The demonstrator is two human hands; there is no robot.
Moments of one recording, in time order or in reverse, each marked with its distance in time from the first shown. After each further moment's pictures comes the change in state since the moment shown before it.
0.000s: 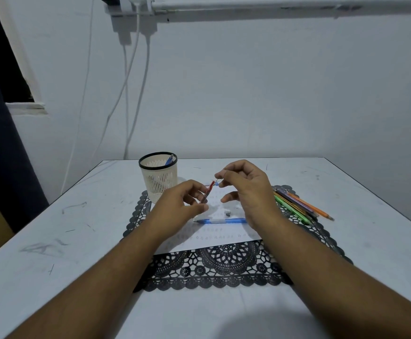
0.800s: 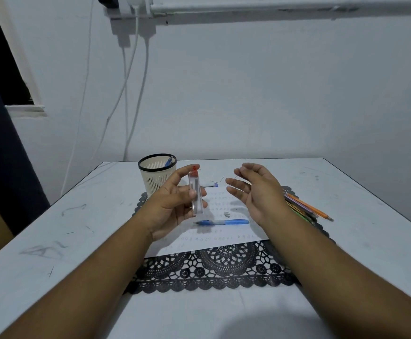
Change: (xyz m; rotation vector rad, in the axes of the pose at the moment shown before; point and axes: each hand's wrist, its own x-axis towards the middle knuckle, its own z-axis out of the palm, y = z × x) left_hand 0.000 0.008 -0.013 -0.970 -0.210 -0.125; right_hand 0.021 0.005 -0.017 0.375 0.161 0.269
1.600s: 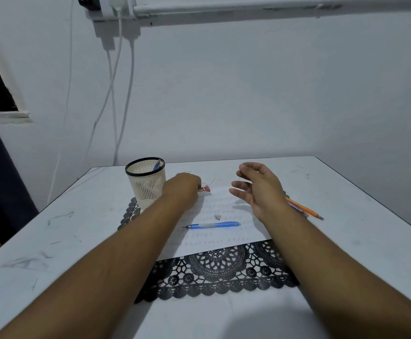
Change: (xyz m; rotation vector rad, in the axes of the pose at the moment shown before) left_hand 0.114 -0.028 -0.004 2.021 0.165 -0.087; right_hand 0.023 -0.007 -0.028 -0.088 0.051 -0.036
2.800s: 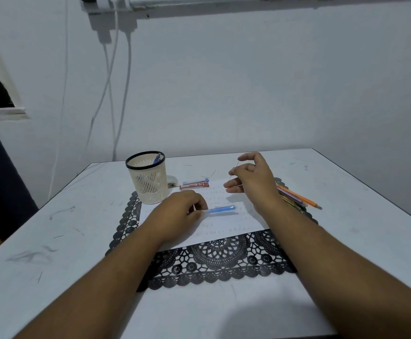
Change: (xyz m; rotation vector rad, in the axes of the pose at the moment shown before) left_hand -0.106 -0.004 -0.005 -0.510 0.068 0.215; right_hand -0.011 0.005 0.004 -0.400 -0.039 -0.194
